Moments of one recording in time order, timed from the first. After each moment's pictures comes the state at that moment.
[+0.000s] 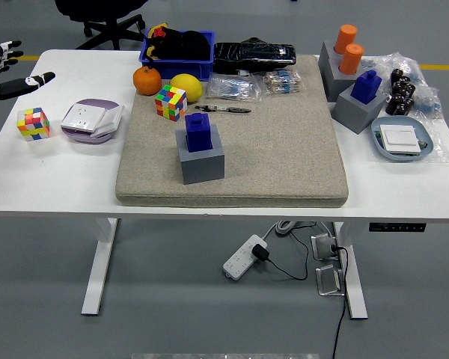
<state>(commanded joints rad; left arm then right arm) -0.98 0.45 -0.21 -0.31 0.51 0.21 -0.40 -0.04 -0.28 1.47 0.36 -1.26 0.14 -0.14</state>
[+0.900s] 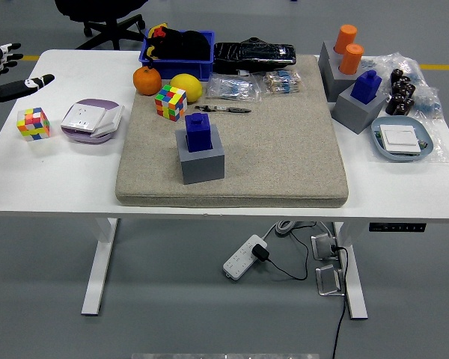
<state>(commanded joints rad) -0.97 0.45 -0.20 -0.31 0.51 0.20 -0.40 -0.04 -0.28 1.46 0.36 -1.26 0.14 -0.14</state>
